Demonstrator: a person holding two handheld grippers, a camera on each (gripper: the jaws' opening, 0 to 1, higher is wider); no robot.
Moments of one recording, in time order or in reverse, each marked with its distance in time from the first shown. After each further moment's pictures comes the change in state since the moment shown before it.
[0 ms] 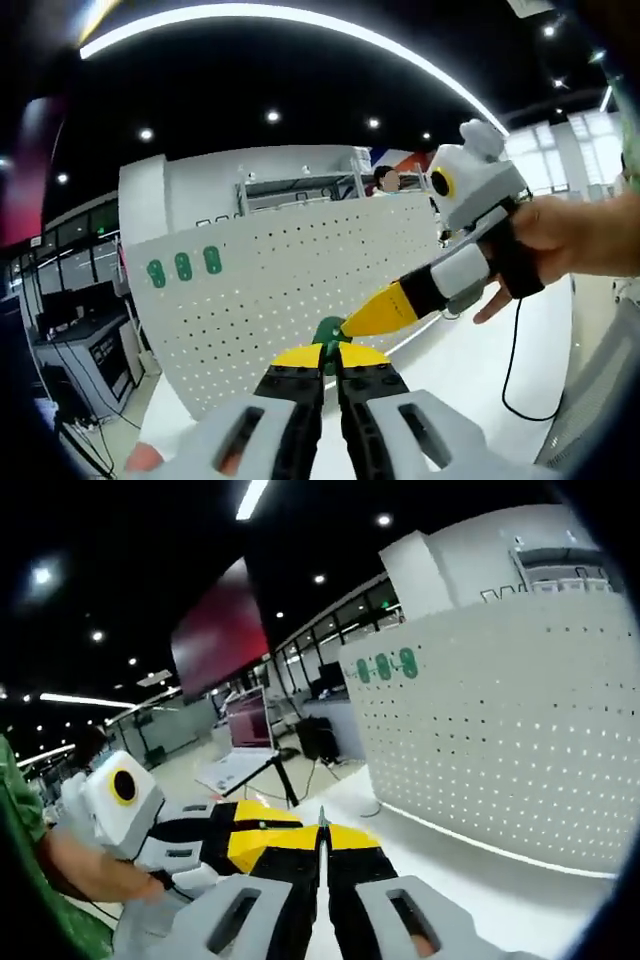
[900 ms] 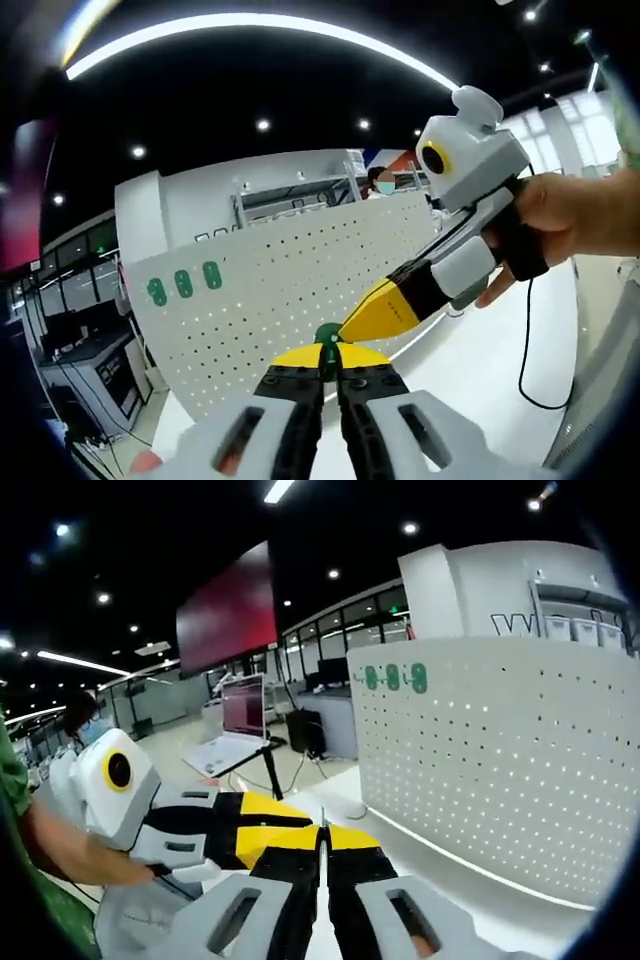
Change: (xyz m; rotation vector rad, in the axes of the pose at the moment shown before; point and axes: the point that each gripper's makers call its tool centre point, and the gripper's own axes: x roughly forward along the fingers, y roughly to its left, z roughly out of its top) left arm 0.004 0.002 0.007 0.054 -0.023 -0.006; right arm 0.000 0.004 0.005 -0.064 0.015 -0.023
